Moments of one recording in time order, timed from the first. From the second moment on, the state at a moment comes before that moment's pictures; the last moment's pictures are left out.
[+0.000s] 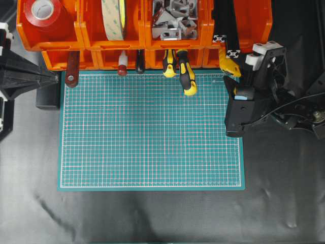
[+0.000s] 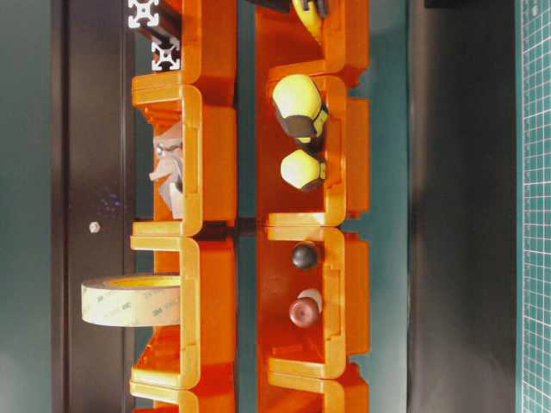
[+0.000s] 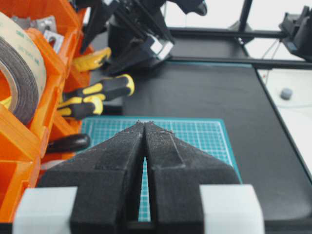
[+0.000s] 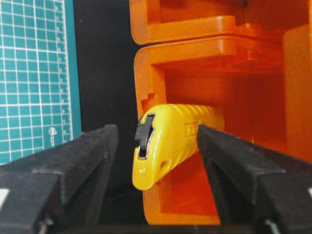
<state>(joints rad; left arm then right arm) -0.02 -0.93 0.98 0.03 0.04 -0.08 0.35 -0.30 0.81 -1.06 1.03 0.74</state>
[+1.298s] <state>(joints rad) -0.02 -1.00 0.99 0.03 0.04 -0.08 0.85 -0.17 0.30 -1.05 1.36 0.70</state>
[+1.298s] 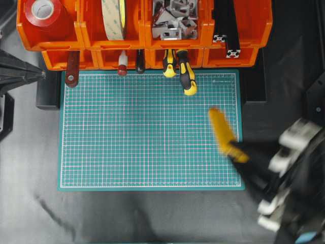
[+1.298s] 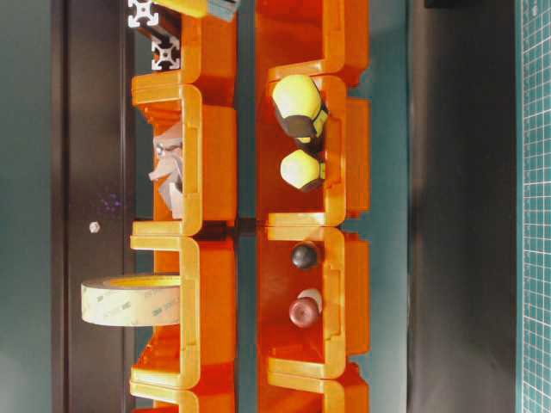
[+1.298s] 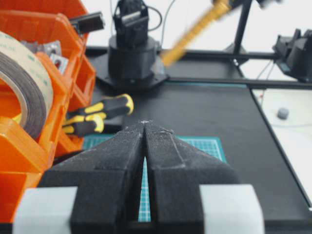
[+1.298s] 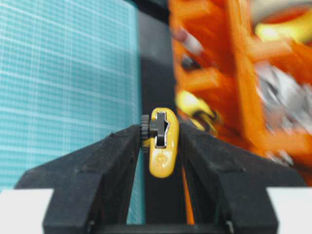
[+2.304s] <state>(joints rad) -0.02 -1.03 0.99 0.03 0.11 -0.08 0.42 0.12 0.51 -1.13 0.57 0.36</state>
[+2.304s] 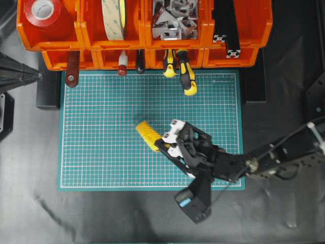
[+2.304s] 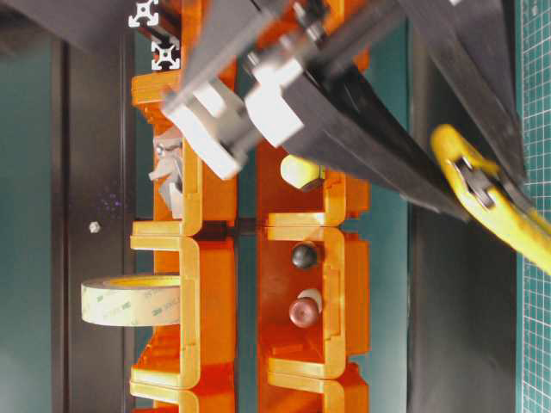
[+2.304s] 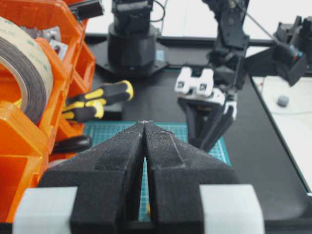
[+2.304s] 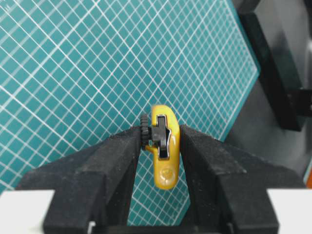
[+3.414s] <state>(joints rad) -0.02 -1.03 0.99 0.03 0.12 -0.08 0.41 0.19 0.54 -0.99 0.48 0.35</state>
